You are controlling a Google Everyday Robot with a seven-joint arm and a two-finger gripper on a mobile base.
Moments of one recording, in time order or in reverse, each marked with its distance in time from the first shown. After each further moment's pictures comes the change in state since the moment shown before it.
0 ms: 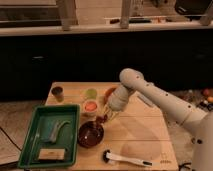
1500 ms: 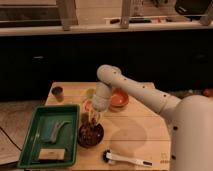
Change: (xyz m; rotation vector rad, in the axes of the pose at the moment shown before) arm -0.062 -0.020 0.031 -0.250 -0.031 -0.391
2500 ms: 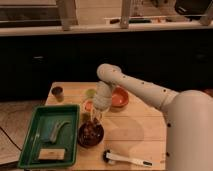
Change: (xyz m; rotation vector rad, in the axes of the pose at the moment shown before) arm 0.005 0.007 -0.006 -0.018 0.000 -0.007
